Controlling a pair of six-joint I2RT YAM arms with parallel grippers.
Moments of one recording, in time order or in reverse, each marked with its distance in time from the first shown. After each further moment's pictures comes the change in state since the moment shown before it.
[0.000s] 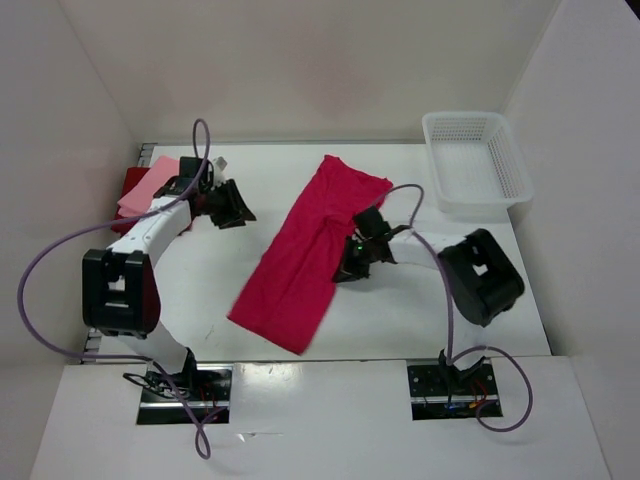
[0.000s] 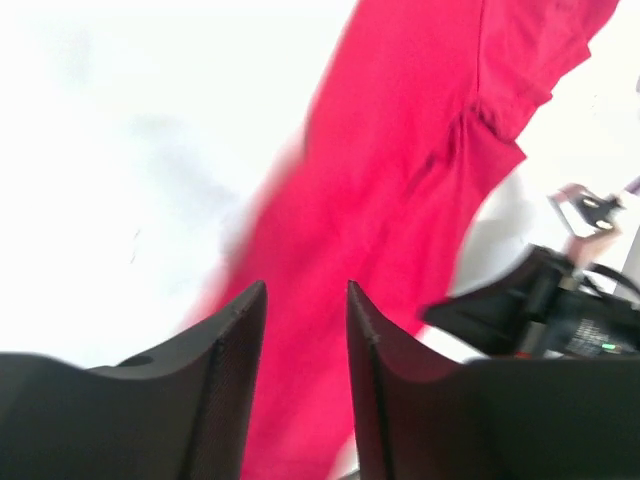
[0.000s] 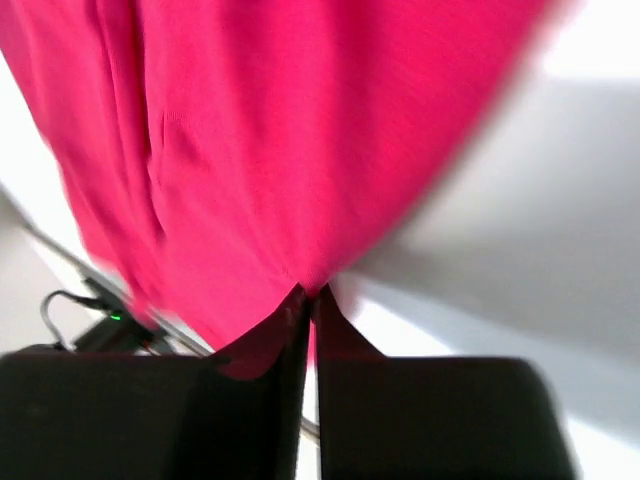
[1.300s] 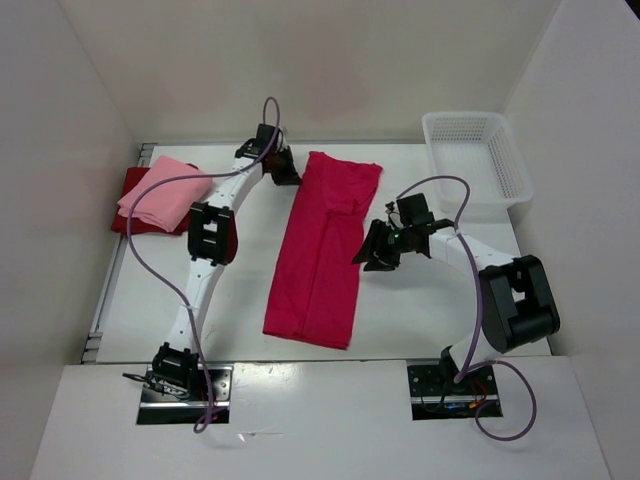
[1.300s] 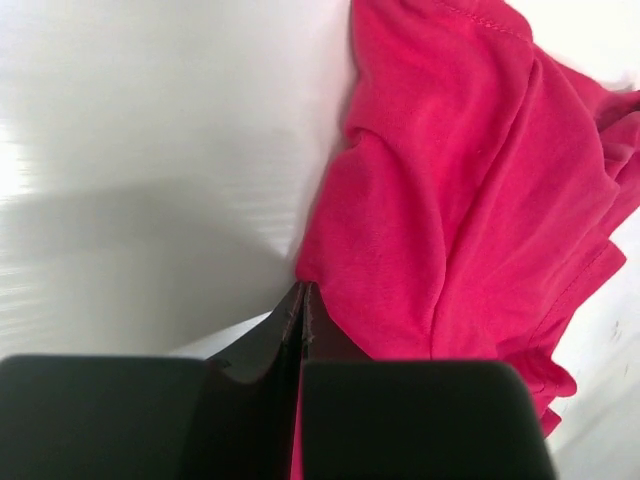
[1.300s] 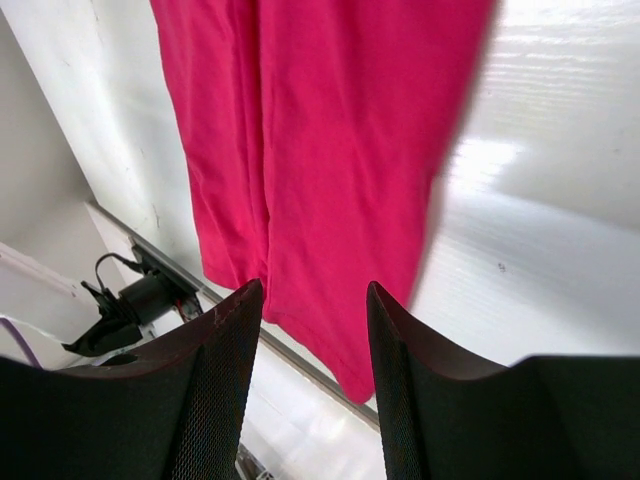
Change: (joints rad) left arm -0.196 1.172 1.425 -0.185 -0.098 -0.051; right arm -0.292 -0.278 -0.082 -0.186 -0.171 -0.214
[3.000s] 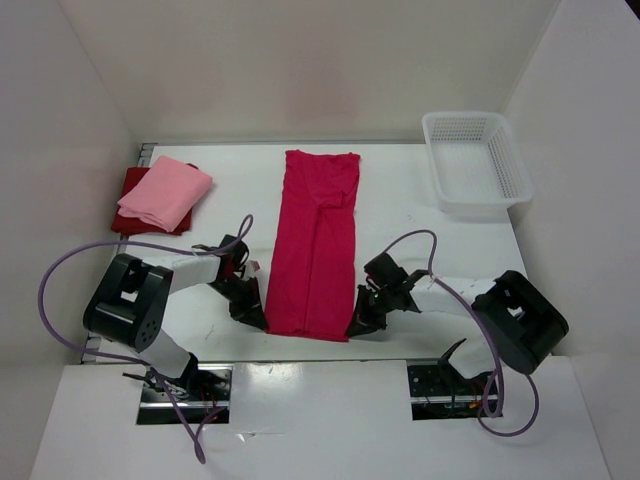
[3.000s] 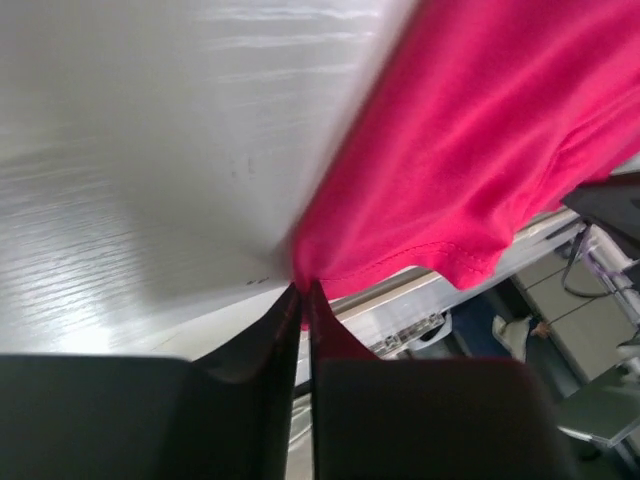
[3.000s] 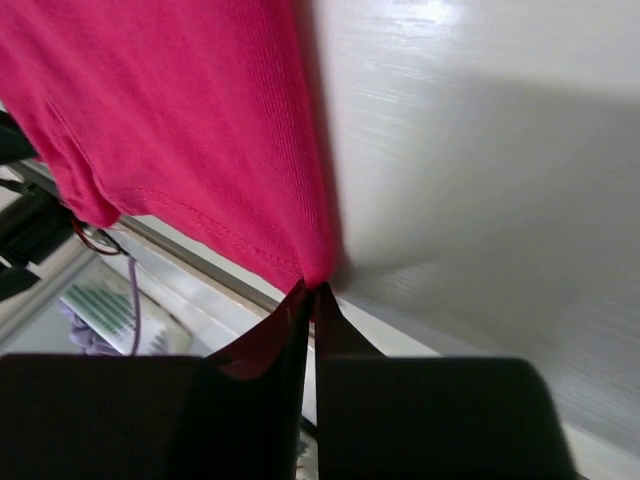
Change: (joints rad) left arm -0.072 -1.191 -1.919 0.039 0.254 -0.065; right arm 0.378 -0.104 -0.372 0.134 0.080 0.325
